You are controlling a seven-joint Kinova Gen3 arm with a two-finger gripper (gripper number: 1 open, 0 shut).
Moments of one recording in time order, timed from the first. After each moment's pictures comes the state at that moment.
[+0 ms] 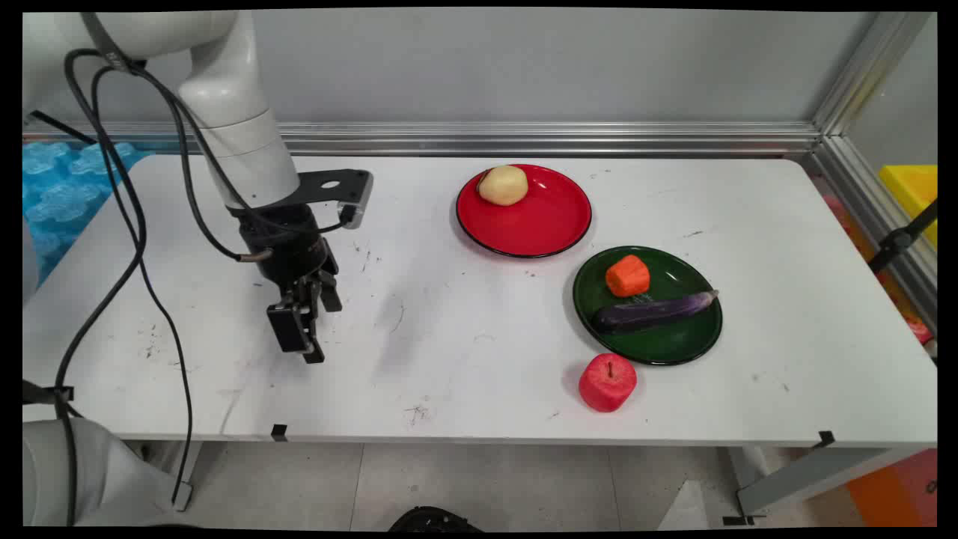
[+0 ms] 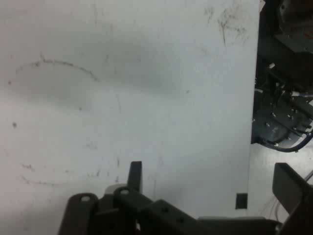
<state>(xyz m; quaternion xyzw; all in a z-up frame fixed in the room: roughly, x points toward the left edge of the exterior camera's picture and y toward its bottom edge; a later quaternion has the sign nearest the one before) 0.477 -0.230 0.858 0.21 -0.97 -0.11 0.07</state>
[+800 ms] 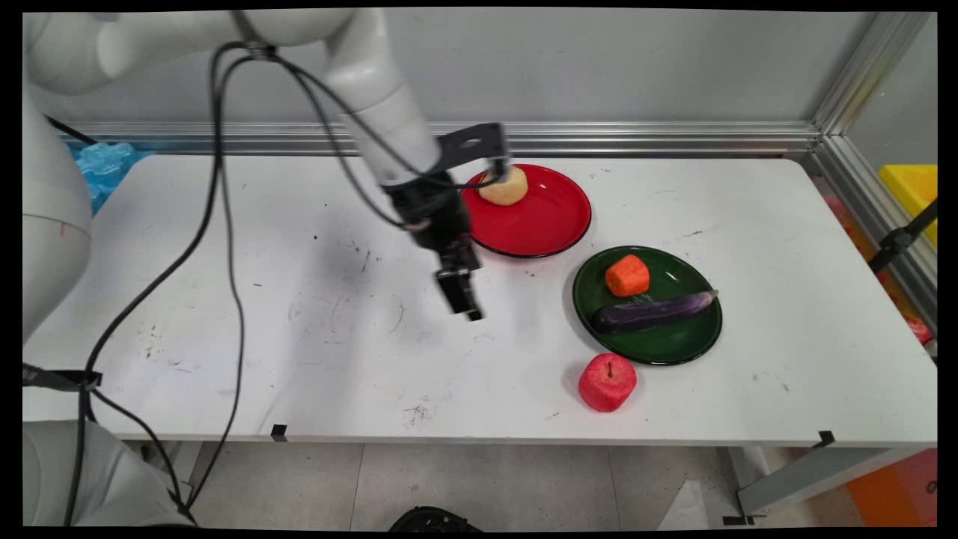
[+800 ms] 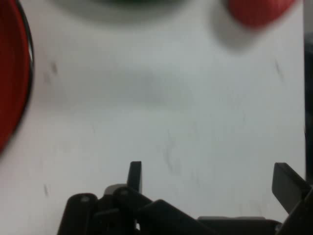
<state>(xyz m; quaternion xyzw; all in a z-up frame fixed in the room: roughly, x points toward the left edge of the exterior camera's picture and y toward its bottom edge) 0.362 -0.303 0.869 0.22 -0.96 -0.03 0.17</state>
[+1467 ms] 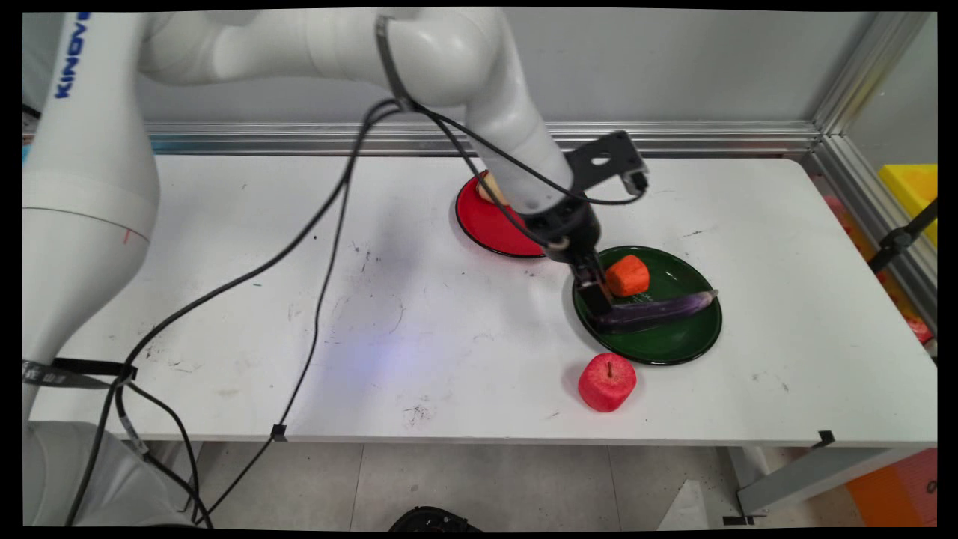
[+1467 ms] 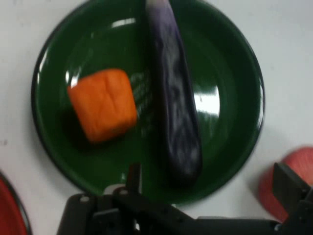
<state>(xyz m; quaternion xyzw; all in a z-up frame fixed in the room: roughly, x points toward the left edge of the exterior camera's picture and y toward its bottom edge) 0.244 -0.345 0.833 0.22 -0.94 0.03 0.25</state>
